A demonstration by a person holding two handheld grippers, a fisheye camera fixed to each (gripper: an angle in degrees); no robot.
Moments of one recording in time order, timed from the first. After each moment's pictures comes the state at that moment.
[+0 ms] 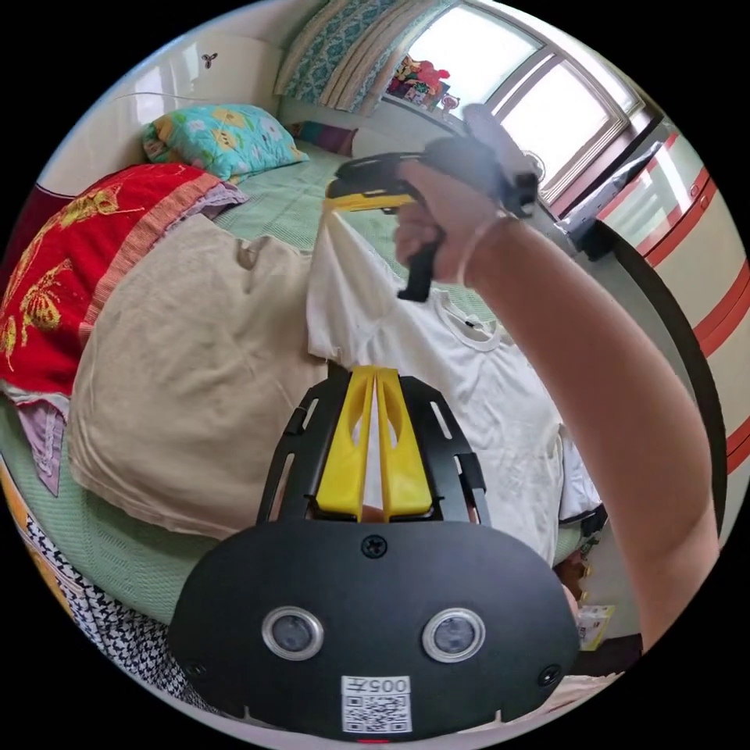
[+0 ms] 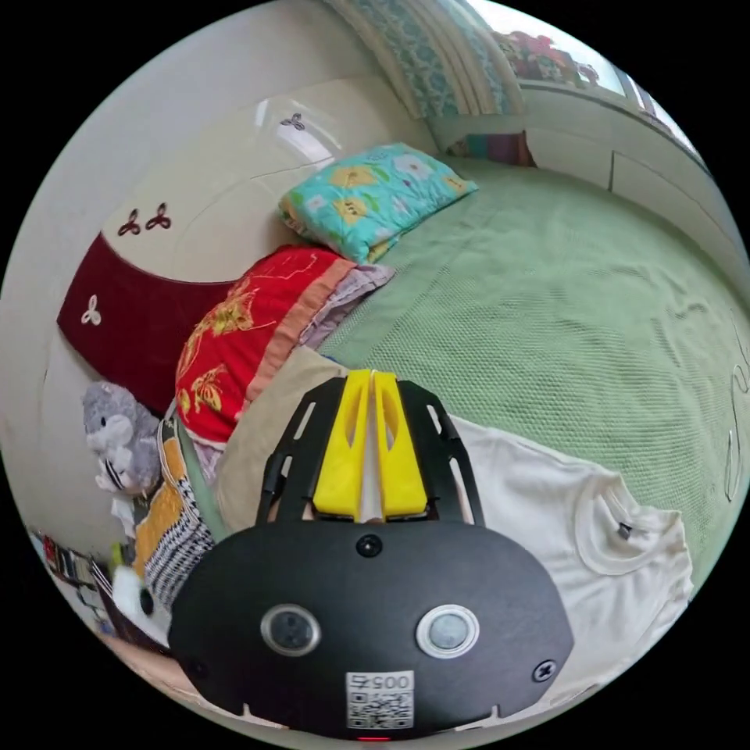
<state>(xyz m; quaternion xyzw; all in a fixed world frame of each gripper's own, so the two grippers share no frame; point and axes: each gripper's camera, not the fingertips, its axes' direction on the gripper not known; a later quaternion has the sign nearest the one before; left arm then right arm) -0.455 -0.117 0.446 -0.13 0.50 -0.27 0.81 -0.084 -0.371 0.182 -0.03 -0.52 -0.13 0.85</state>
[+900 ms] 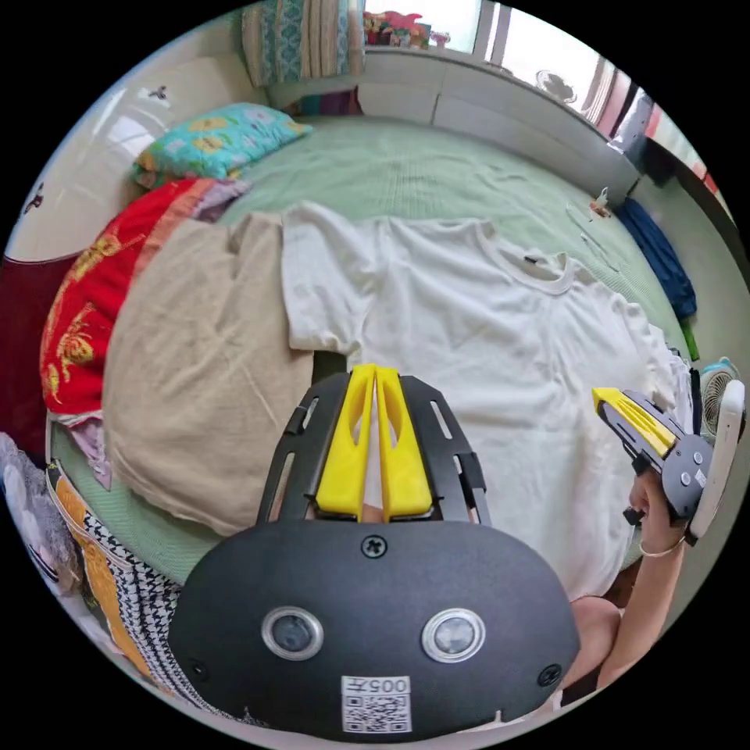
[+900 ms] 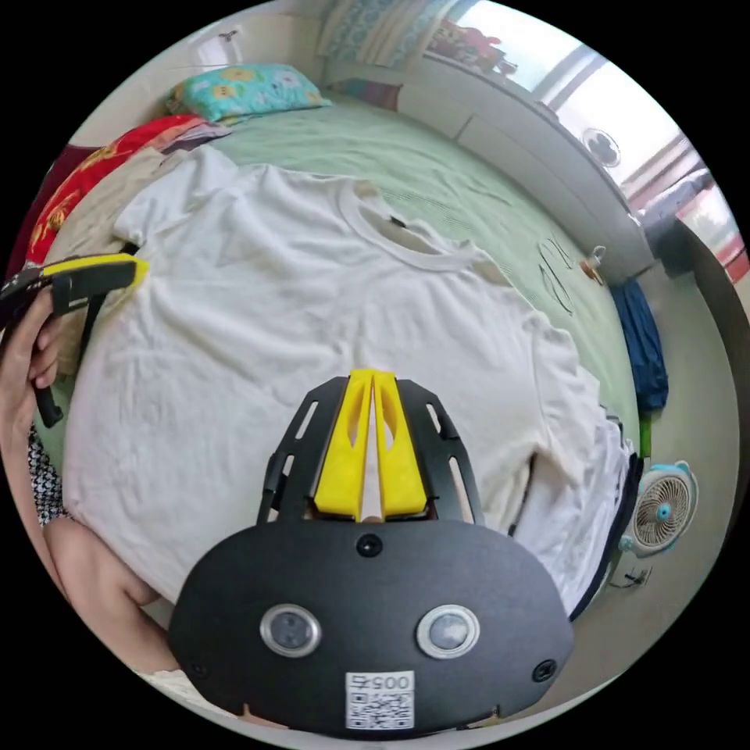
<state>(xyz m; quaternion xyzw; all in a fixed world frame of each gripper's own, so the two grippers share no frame) -0.328 -0.173 0.370 -0.16 0.39 -0.17 0.89 0.049 -0.093 0.216 0.02 -0.20 -0.15 0.97</state>
